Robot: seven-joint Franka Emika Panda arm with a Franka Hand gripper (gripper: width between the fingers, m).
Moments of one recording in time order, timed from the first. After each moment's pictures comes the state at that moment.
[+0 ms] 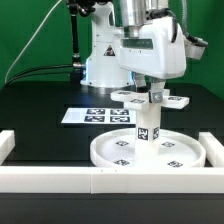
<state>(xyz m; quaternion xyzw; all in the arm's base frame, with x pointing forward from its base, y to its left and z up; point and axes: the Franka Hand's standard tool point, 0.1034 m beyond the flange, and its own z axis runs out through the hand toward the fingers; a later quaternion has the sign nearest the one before) 0.555 0.037 0.101 -0.74 0.67 0.01 0.07</state>
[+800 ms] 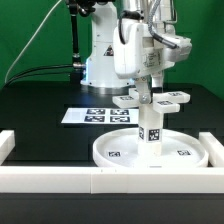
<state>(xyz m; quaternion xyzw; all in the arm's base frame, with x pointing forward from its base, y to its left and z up) 0.557 0.039 0.100 -0.53 0.85 0.01 0.09</state>
